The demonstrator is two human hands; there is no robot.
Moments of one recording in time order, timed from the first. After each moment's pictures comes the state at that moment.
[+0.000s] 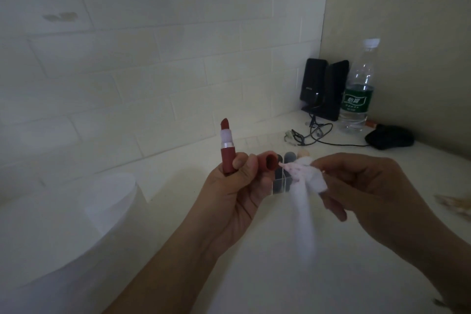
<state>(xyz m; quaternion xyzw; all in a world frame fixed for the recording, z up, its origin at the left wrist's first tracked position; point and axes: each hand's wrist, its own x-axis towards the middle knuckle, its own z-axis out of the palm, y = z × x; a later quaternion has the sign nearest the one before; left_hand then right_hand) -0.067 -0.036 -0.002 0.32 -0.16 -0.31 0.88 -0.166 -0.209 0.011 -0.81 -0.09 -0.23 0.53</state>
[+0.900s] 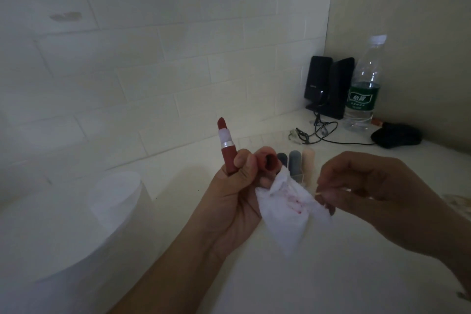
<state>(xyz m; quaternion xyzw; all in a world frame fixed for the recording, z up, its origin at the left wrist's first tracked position) -0.062 -0.035 -0.015 0.24 -0.22 -0.34 0.88 -0.169 -0.219 0.015 -0.84 -0.10 -0.16 0.51</state>
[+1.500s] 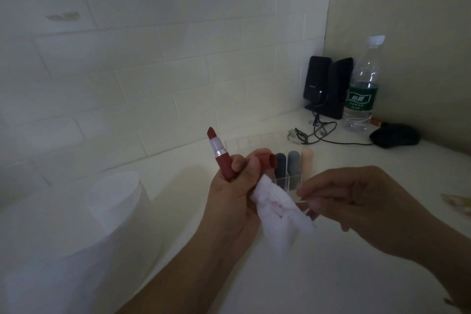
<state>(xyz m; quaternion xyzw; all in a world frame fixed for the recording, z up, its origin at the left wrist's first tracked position) -0.069 -0.053 -0.020 0.34 -0.12 -0.18 0.92 -0.165 -0.207 0.011 -0.84 -0.05 -0.11 0.52</state>
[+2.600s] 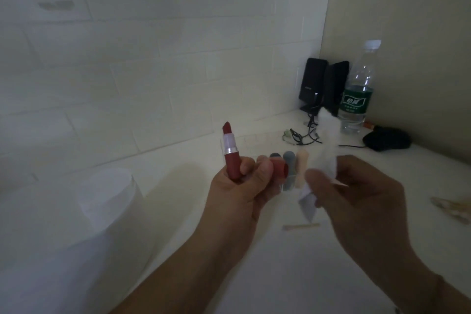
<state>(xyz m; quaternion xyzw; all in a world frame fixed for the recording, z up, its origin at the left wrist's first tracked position) -0.082 -0.051 -0.010 0.38 -0.15 -0.20 0.89 -0.161 -0.174 -0.004 -0.76 -0.01 -0.43 0.49</state>
